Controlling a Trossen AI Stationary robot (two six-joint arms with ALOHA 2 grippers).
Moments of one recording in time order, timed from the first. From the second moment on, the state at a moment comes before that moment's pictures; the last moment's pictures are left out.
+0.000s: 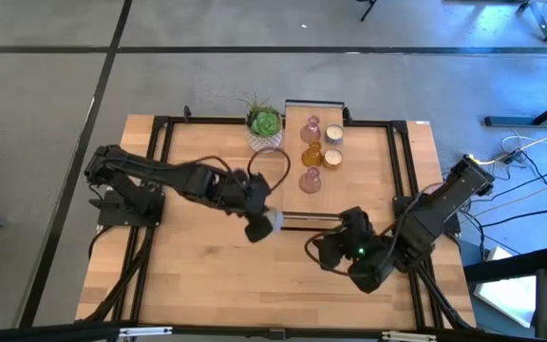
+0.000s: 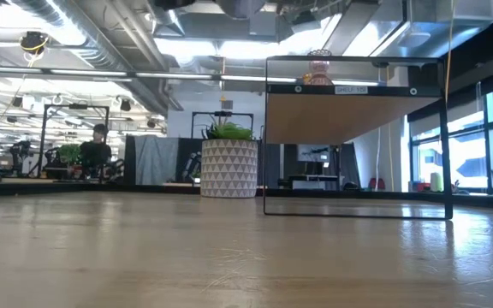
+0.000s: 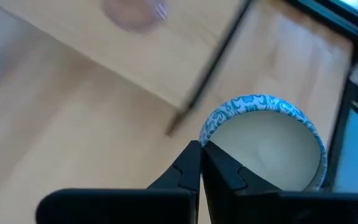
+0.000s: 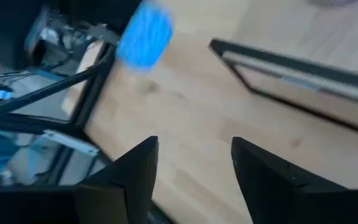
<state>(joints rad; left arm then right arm) -0.22 1.62 1.62 -0.93 -0.26 -0.70 0.71 1.60 1.64 -1.11 0.67 1.73</state>
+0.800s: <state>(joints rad) -0.23 1.73 1.77 -0.95 -0.29 -0.62 0.49 1.58 1.65 -0.93 0.50 1.51</state>
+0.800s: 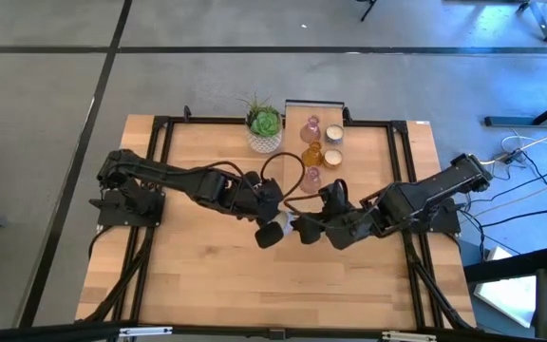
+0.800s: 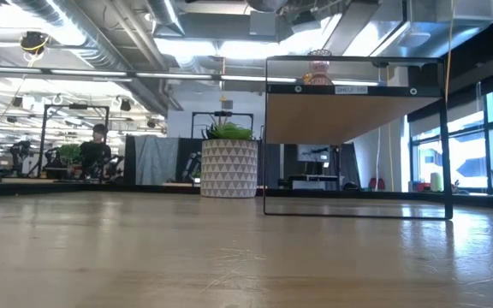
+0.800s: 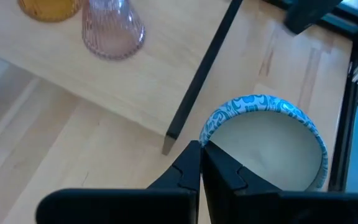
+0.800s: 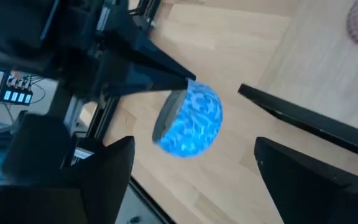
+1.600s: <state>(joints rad) -0.26 1.73 1.77 -0.82 -0.41 -0.45 0.45 1.61 1.65 -0.86 0.47 1.48</state>
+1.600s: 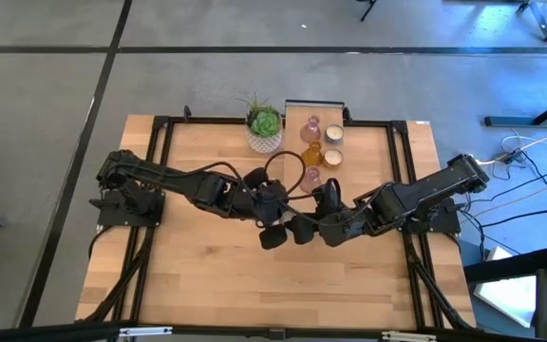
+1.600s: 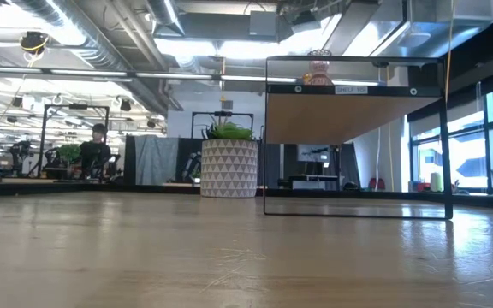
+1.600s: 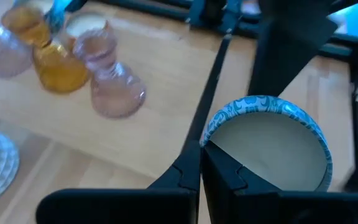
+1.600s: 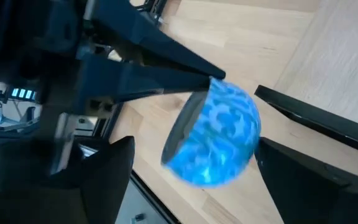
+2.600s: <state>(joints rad) -0.33 1.73 1.77 -0.67 -0.56 -0.30 0.45 1.62 1.65 -0.84 0.44 1.44</state>
